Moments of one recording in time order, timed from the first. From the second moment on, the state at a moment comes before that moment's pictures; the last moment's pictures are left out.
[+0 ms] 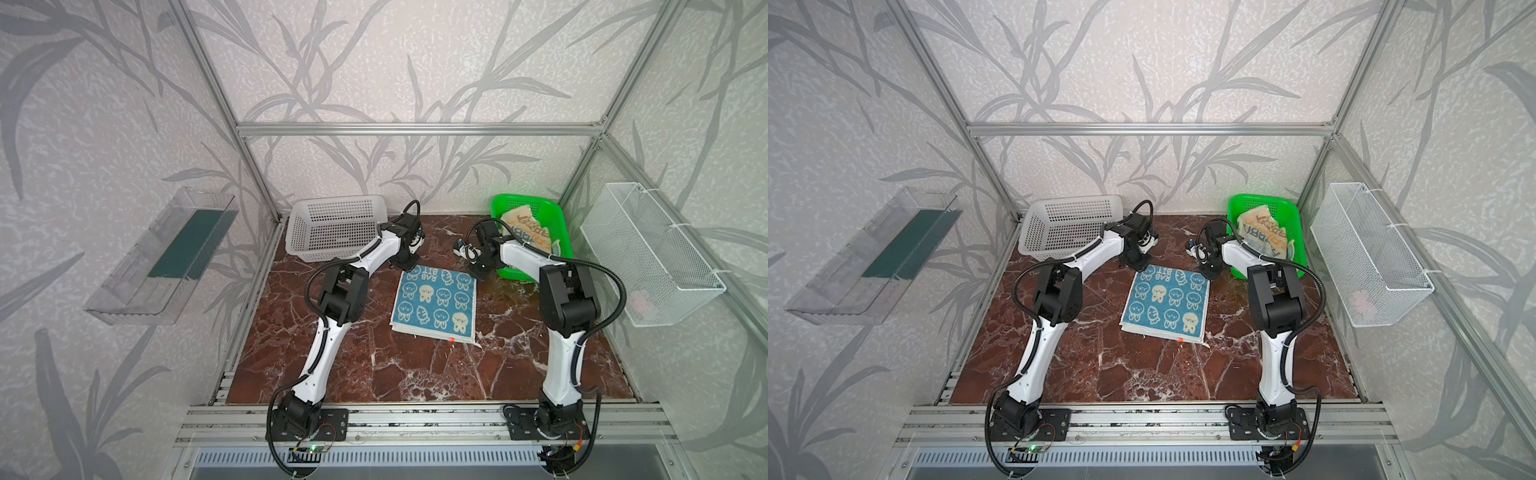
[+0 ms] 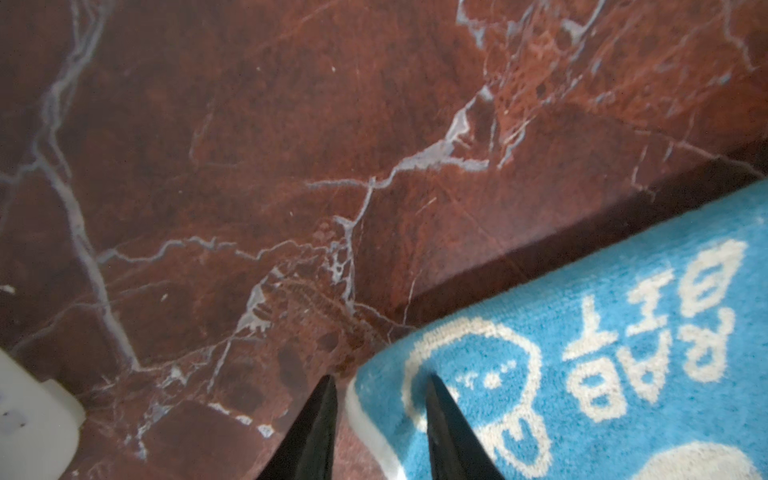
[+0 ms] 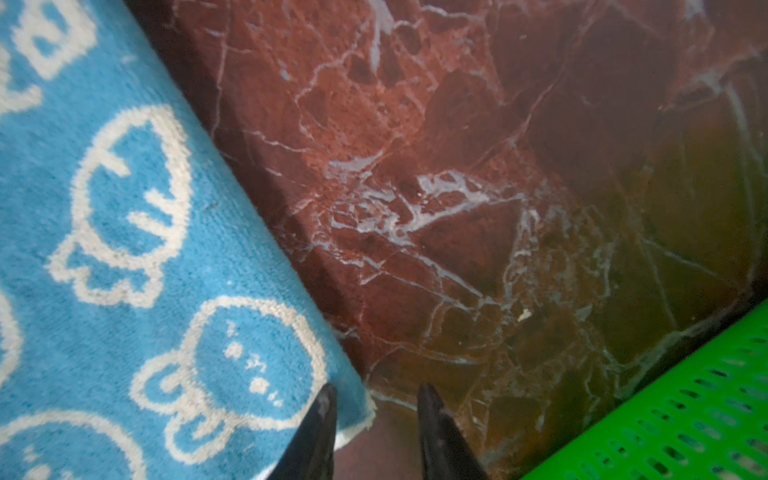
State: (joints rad) left arm -0.48 2.46 2.16 -0.95 0.01 0.15; right arm 0.23 2.09 1.53 -0.65 -0.05 -0.60
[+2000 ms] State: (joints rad) left arm -0.44 2.47 2.17 -0.99 0.03 0.24; right arm 0.30 2.28 1.84 -0.89 -0.01 -0.77
